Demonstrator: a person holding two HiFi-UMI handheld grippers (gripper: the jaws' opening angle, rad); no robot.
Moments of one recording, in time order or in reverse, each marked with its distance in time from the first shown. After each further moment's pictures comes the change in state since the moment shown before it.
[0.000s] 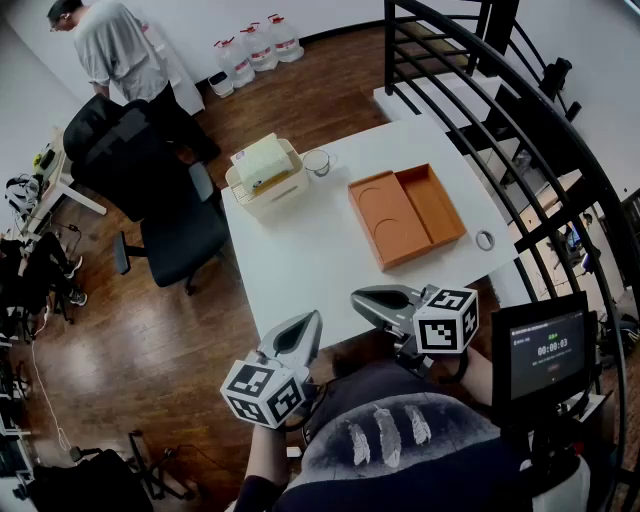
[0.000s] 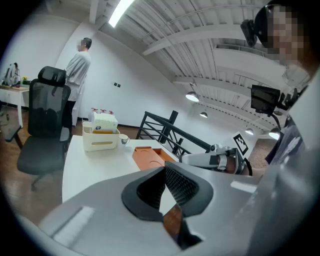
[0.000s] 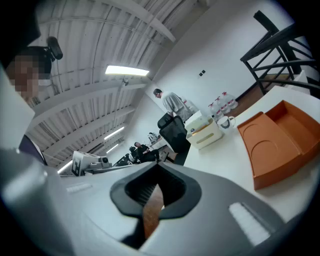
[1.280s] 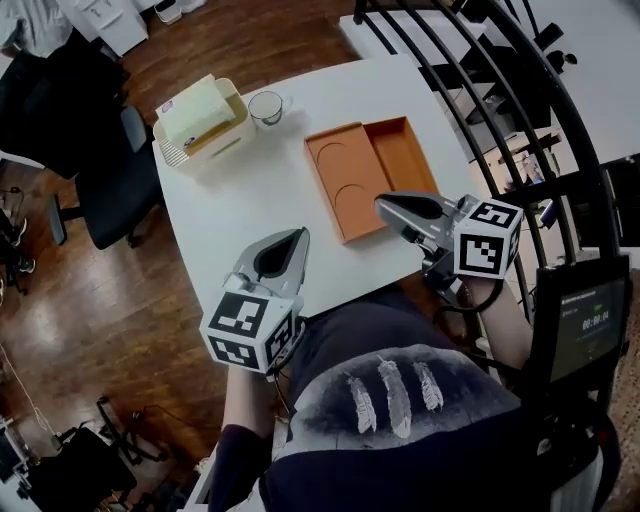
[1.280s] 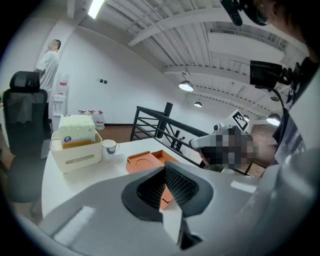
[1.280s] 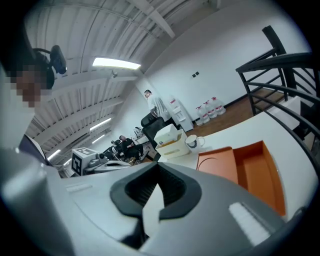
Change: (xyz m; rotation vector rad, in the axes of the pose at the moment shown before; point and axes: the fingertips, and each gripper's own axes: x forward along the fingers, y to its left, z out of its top) left arm 0.163 0.041 0.045 0.155 0.072 -0.043; right arm -0.033 -0.159 0.109 -0.092 0.069 -0.165
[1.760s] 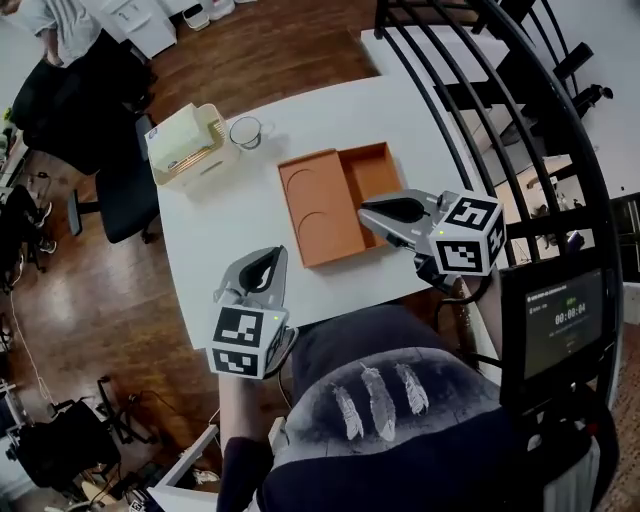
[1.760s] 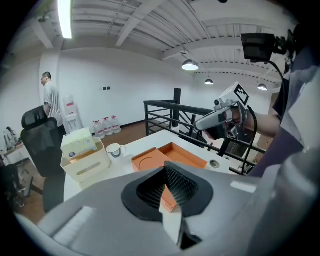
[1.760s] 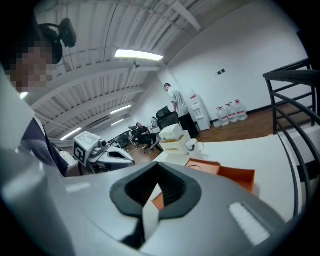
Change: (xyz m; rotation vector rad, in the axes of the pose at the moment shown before) left arm 0.078 -0.049 0.015 0.164 0.142 0.271; right arm -0.063 -0.083 0.034 -0.227 0.114 0.192
